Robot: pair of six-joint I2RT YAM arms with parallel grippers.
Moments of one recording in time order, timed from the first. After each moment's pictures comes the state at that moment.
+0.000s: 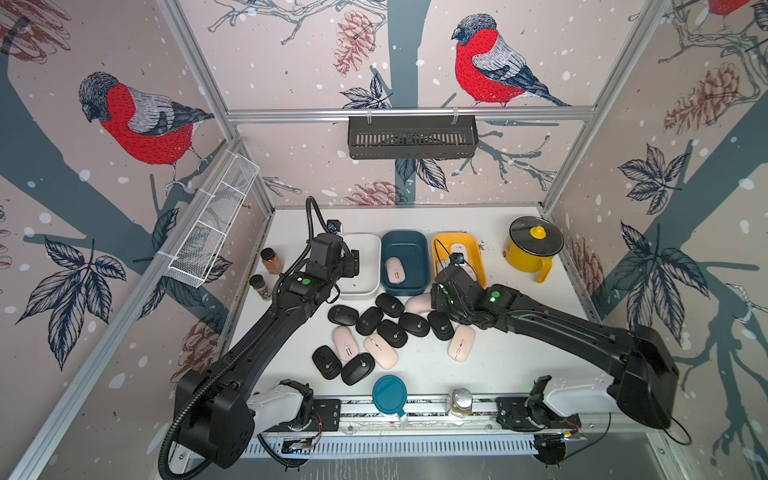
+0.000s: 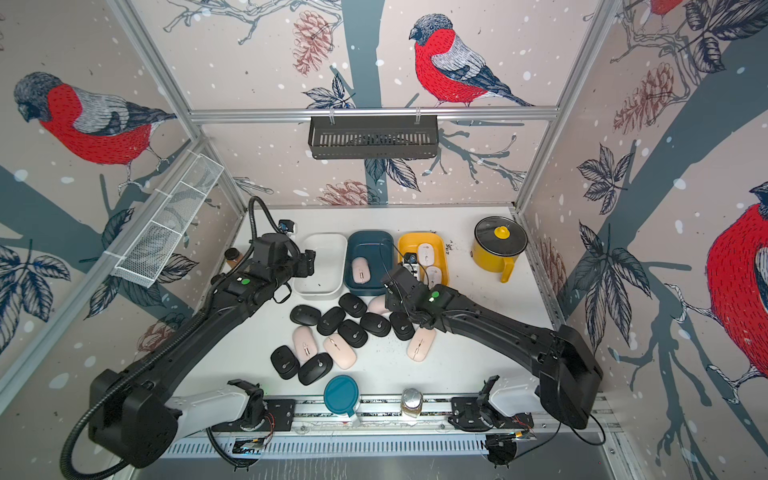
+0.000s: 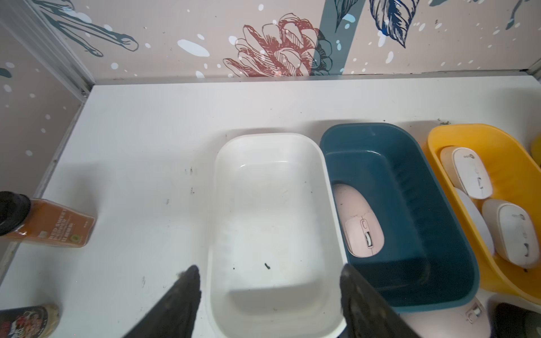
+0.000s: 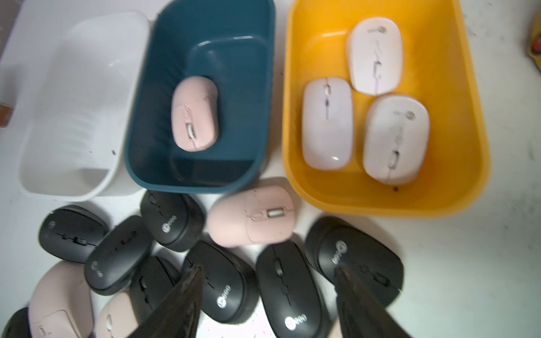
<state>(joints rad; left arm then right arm) -0.37 1.20 0.95 -0.35 -0.18 -0.20 0.90 1.32 0.95 -0.56 0.34 0.77</state>
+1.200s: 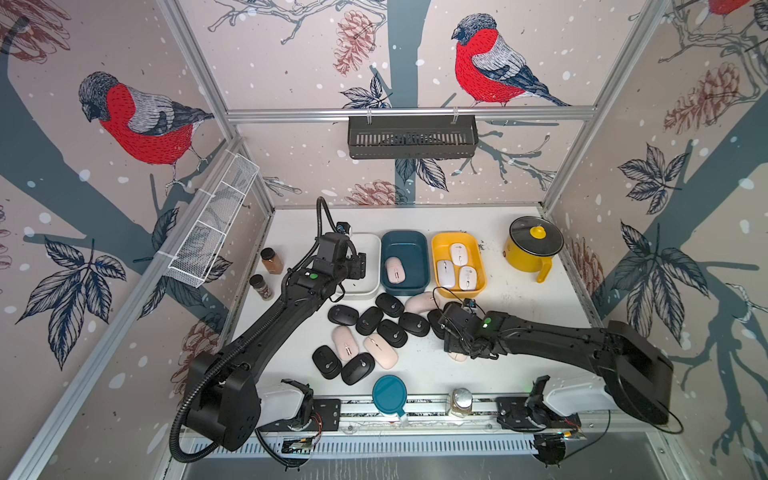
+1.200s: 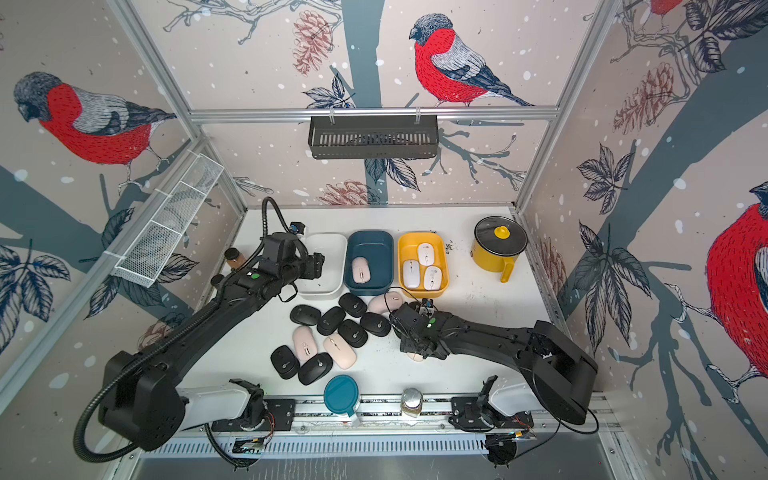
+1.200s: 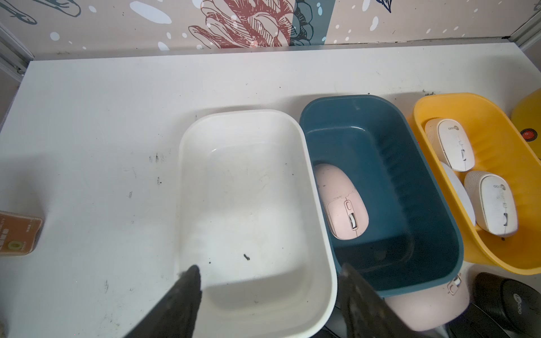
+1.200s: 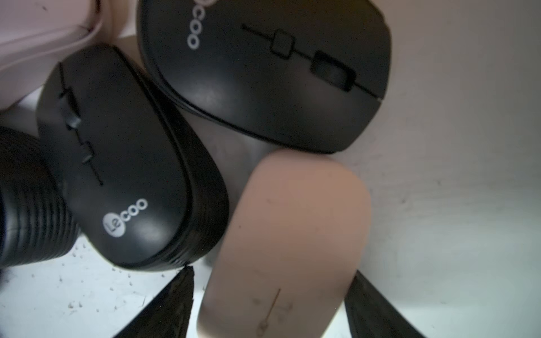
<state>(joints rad) -0.38 1.28 0.96 -0.36 -0.10 -0.20 0.96 1.38 0.66 -0.62 0.18 1.05</state>
